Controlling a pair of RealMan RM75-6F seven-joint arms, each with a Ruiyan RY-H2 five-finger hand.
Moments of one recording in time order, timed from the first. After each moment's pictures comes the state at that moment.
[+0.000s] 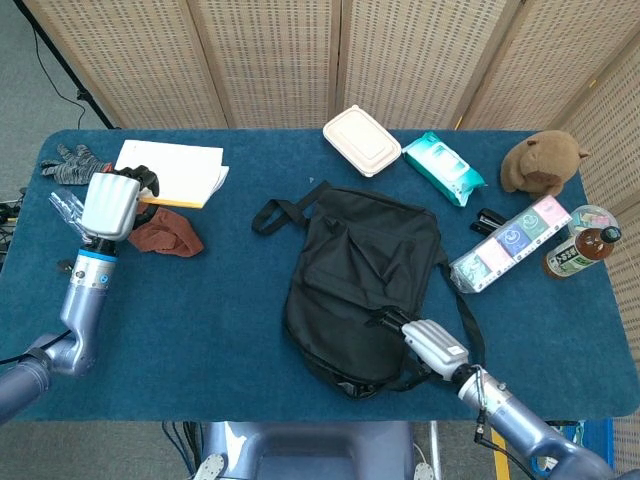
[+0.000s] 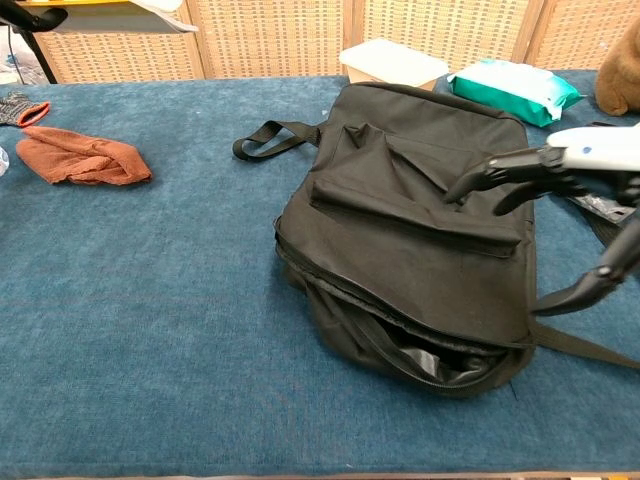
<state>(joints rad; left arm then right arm) -0.72 -1.52 -0.27 -0.98 1.35 1.25 -0.01 0.54 -1.15 0.07 -1.92 -1.48 0.85 0.27</state>
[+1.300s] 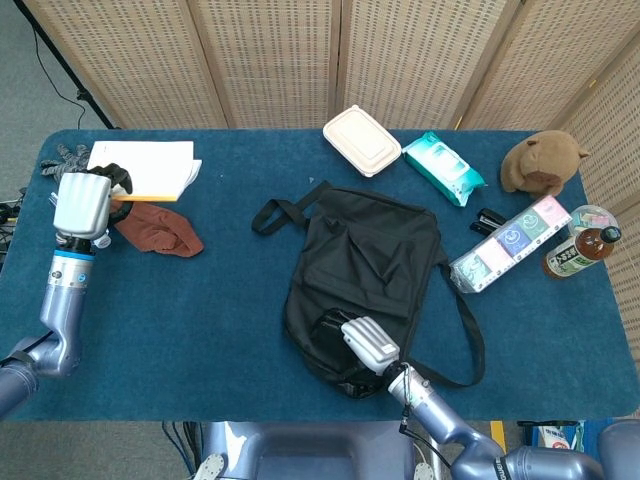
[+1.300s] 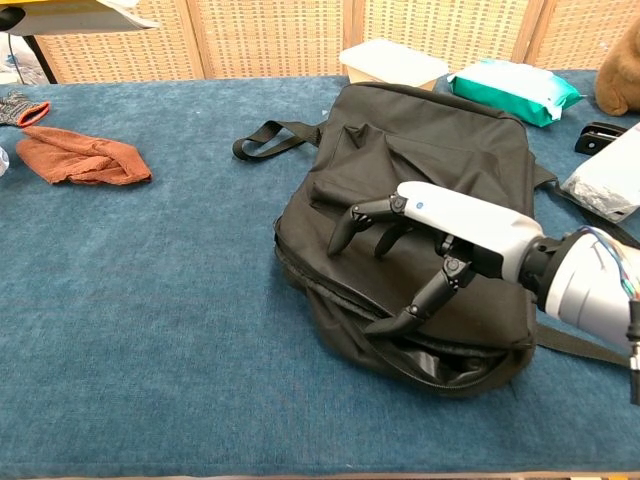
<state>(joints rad) -0.68 -1.52 -0.27 -0.88 1.33 1.24 -0.08 0.59 -1.65 0.08 -1.58 -1.44 0.99 0.13</state>
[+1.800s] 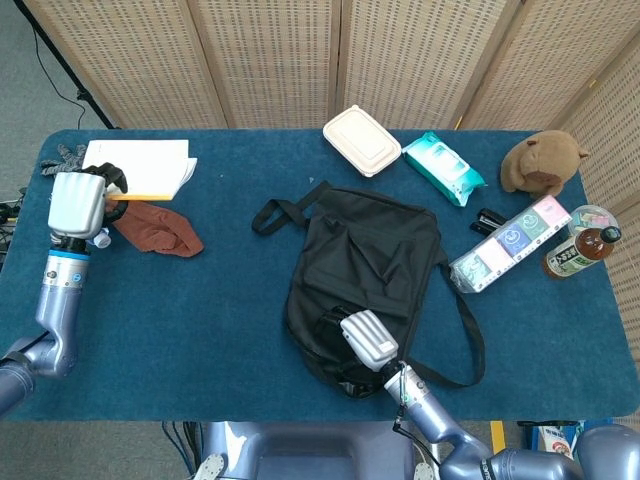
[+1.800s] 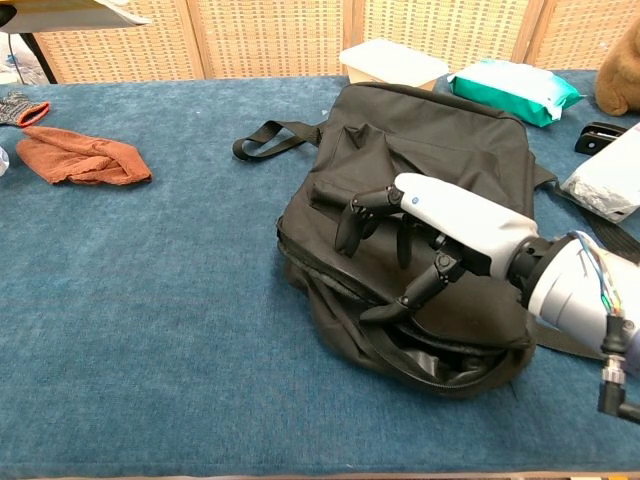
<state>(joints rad) -0.68 -1.51 -0.27 -0.87 1.33 1.25 -0.10 0.57 -1.75 0.08 -1.48 -1.48 1.10 0.03</state>
